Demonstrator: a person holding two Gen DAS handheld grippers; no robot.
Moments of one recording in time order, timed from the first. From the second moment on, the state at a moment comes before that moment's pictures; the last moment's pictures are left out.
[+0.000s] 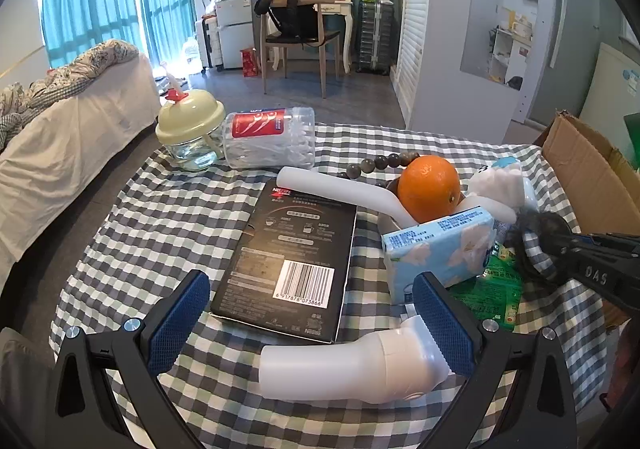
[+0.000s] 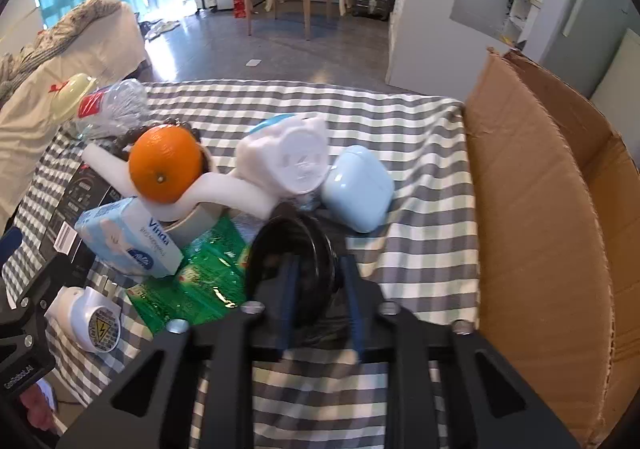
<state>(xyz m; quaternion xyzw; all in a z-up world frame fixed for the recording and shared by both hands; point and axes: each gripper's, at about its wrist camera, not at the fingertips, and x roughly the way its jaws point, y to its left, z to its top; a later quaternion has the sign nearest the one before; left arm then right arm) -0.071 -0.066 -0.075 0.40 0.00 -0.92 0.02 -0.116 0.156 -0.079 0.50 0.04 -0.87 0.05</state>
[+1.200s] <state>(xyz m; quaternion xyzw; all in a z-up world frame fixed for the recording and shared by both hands) -0.069 0.002 -0.038 0.38 -0.07 -0.90 -0.21 -0.081 0.185 -0.027 0.44 -0.01 -0.89 0.09</state>
